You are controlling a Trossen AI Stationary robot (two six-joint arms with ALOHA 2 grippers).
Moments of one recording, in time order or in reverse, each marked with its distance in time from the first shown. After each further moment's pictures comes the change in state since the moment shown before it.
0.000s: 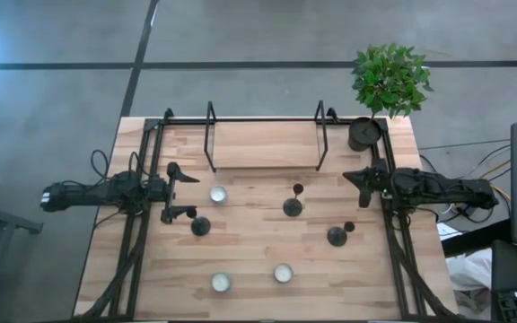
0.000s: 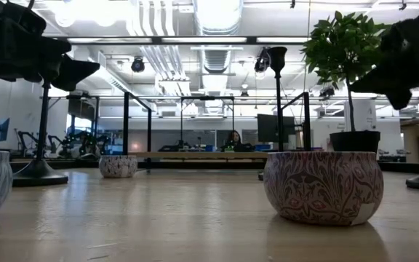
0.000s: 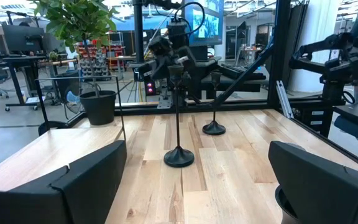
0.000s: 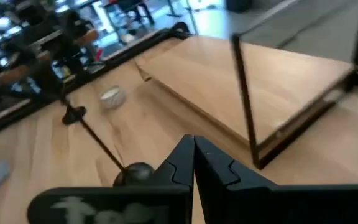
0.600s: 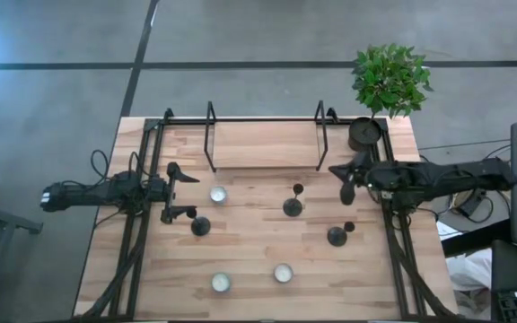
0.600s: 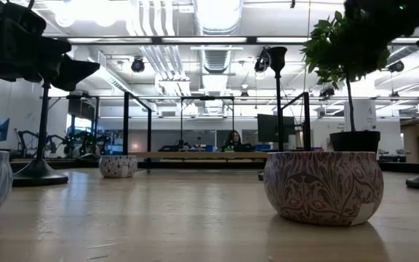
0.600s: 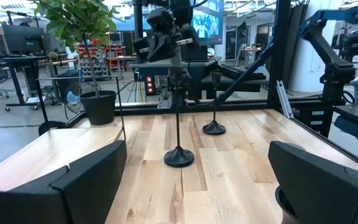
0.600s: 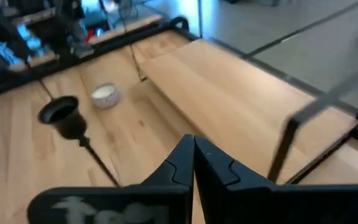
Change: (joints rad) left arm 0.001 0.003 0.000 0.000 0.000 0.000; right arm 0.048 0.621 0.331 0.142 0.053 -0.113
